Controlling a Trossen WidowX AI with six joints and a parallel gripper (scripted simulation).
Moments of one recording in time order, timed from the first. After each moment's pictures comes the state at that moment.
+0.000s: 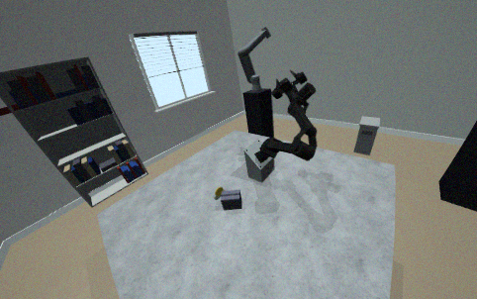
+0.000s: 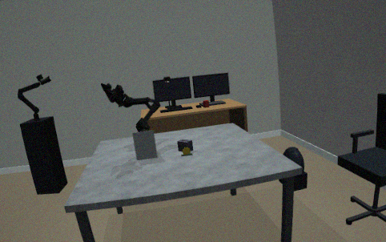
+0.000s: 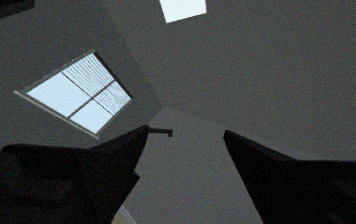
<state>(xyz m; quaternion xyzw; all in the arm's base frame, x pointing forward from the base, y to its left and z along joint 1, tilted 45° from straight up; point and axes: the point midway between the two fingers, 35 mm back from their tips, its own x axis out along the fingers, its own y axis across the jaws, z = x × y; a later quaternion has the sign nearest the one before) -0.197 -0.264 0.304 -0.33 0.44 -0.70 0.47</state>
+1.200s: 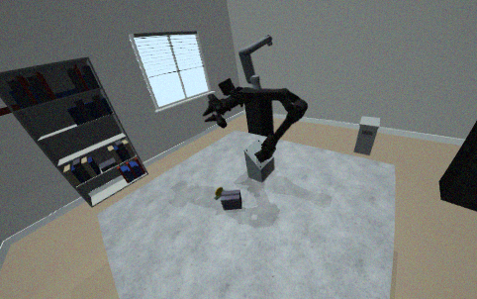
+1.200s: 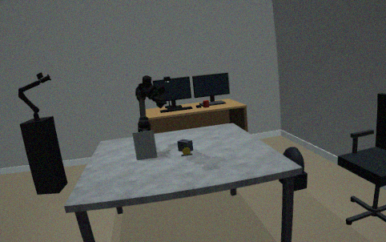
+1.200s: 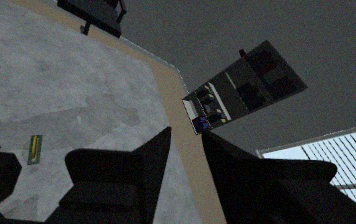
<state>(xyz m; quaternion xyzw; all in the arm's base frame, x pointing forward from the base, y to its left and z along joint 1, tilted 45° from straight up) 0.187 -0.318 0.063 0.04 0.41 -0.12 0.90</state>
